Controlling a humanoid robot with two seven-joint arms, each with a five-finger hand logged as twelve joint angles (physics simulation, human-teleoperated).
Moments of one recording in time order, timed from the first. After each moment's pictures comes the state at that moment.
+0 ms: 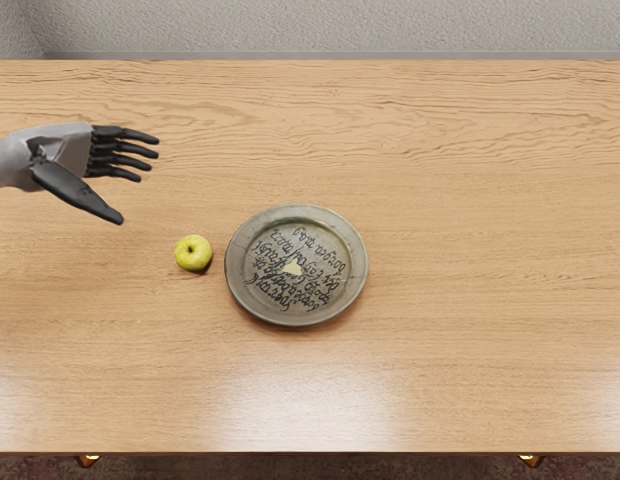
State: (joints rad) left arm -0.86 0.90 -0.60 -1.18 0.47 -0.61 0.12; right arm -0.03 0.00 0.11 0.02 -0.06 0.00 0.09
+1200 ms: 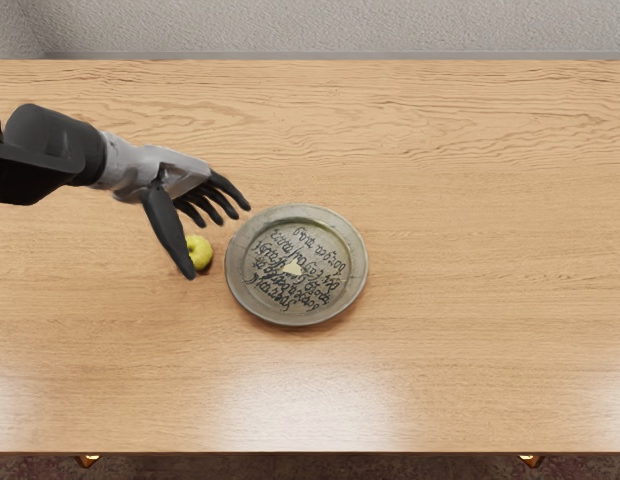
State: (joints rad) left arm -2.08 0.59 0.87 -1.60 -0.04 -0.22 0.09; right arm -0.04 0.00 0.11 0.02 -0.06 0.00 0.09
